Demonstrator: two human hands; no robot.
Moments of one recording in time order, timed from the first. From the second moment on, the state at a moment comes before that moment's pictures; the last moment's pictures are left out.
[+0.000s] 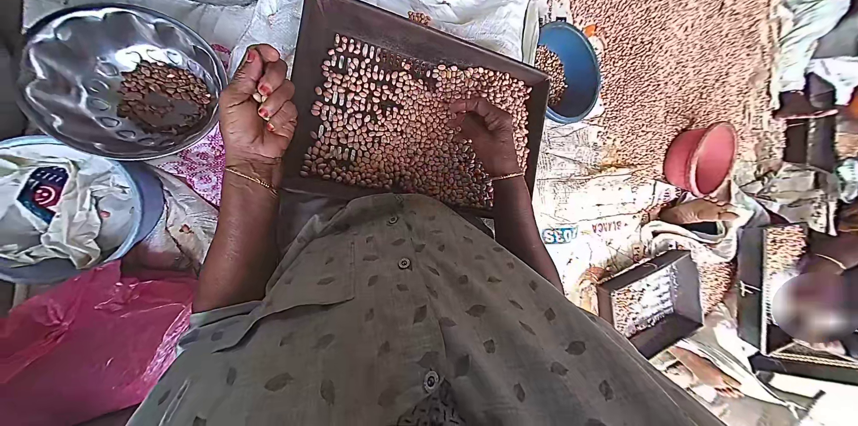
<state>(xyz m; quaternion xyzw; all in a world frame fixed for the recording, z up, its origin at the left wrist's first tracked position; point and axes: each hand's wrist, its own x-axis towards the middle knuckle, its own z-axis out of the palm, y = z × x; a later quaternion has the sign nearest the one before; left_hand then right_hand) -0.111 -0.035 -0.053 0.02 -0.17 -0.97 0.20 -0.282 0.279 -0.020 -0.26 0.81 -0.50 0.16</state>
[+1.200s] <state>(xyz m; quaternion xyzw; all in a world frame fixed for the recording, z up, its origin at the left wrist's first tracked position) -0.112 -0.026 -0.047 -0.01 -0.38 -0.91 0.16 -0.177 0.156 -0.034 -0.57 0.80 -0.03 0.18</state>
